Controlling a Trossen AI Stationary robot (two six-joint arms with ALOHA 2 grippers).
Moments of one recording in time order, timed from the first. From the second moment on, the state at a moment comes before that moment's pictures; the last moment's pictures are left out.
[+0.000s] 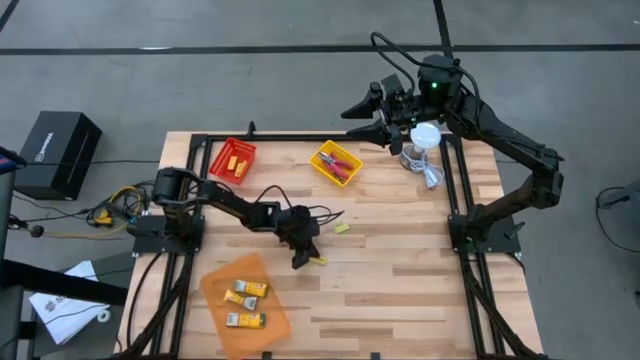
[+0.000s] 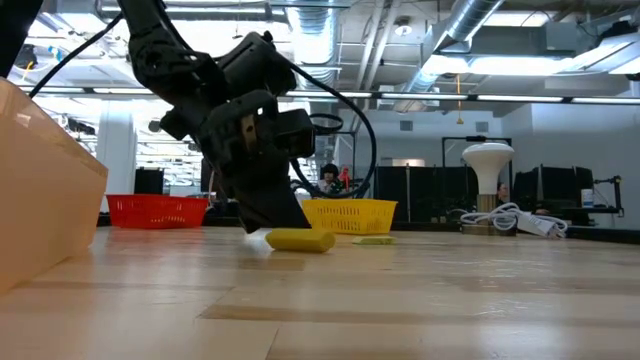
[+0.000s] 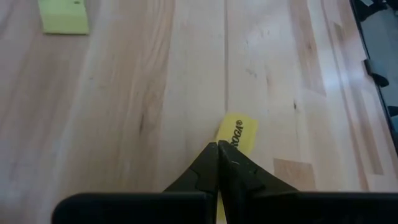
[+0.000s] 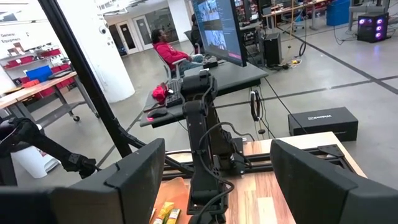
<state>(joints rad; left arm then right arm) -0.01 1.88 0.80 0.30 0.32 -0.37 -0.45 1.41 1.67 -0.36 -0.64 0.18</state>
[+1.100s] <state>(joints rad) 0.15 1.72 0.80 0.29 0.30 -0.39 -0.45 1.41 1.67 -0.36 -0.66 0.18</state>
